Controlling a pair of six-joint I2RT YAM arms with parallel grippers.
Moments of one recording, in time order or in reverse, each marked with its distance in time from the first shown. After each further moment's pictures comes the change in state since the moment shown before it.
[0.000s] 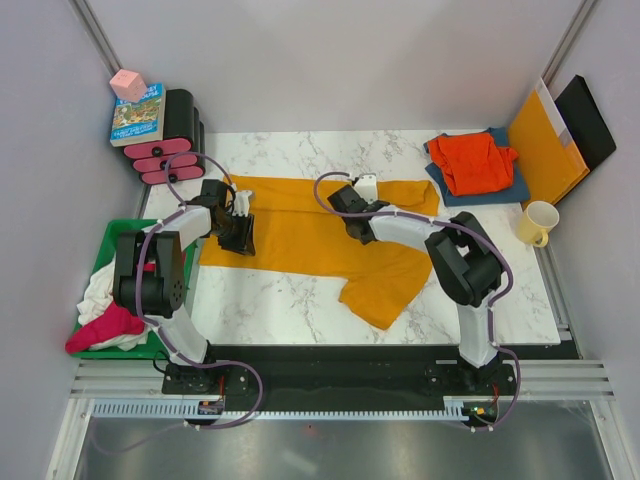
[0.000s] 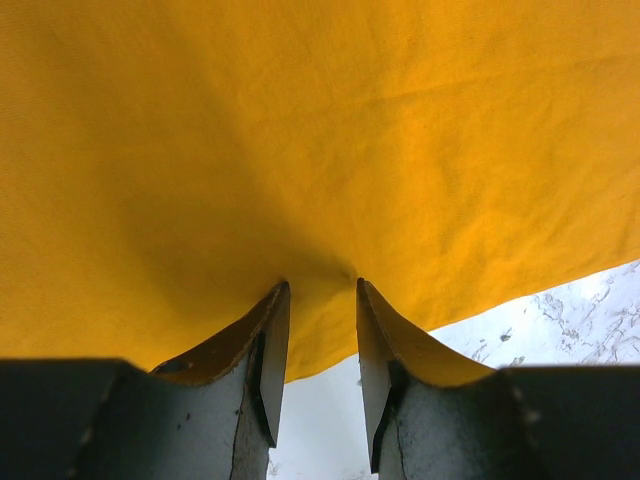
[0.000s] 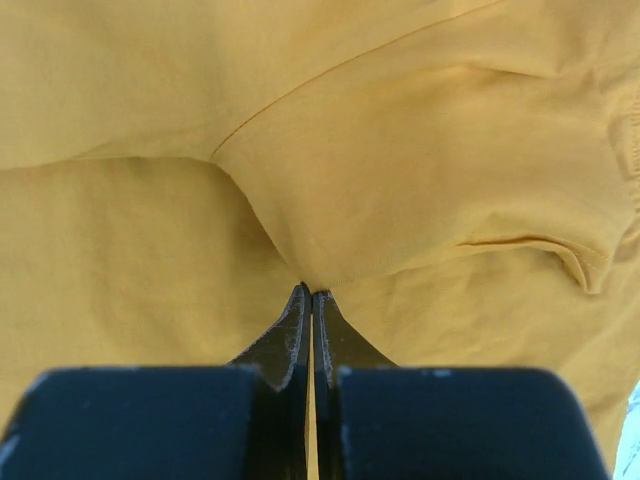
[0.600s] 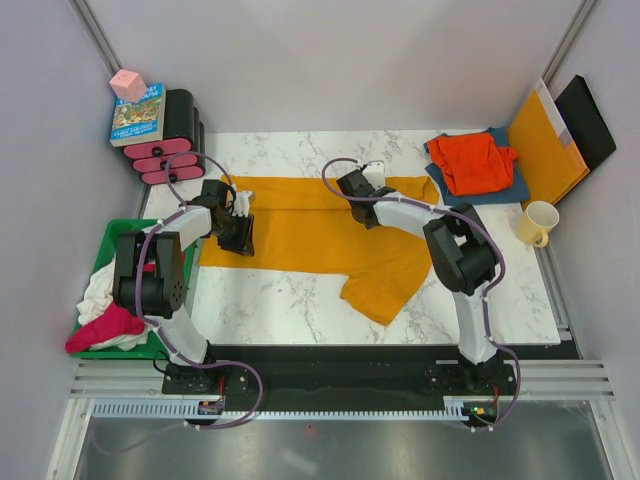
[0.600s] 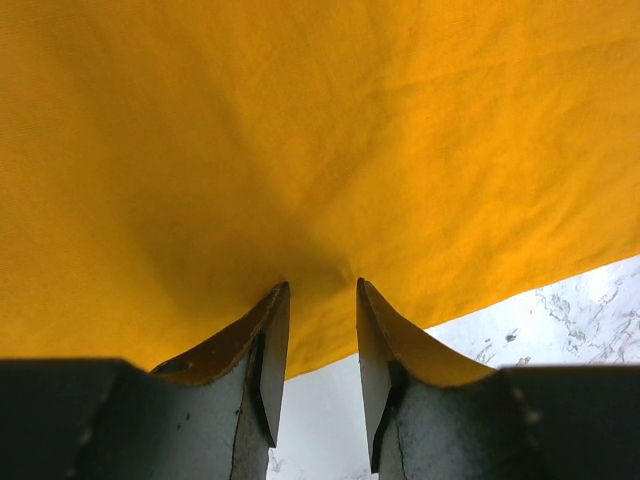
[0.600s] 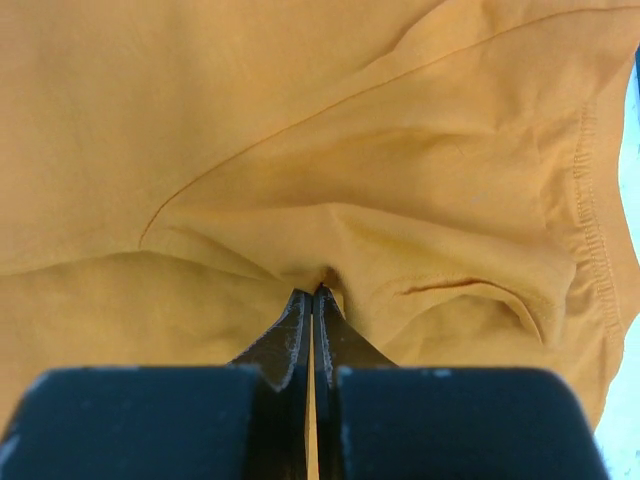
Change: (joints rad) left arm -0.003 -0.004 -0.002 -0.003 -0.021 0.000; right arm -0.096 0.103 0.131 -0.006 0.015 -0.074
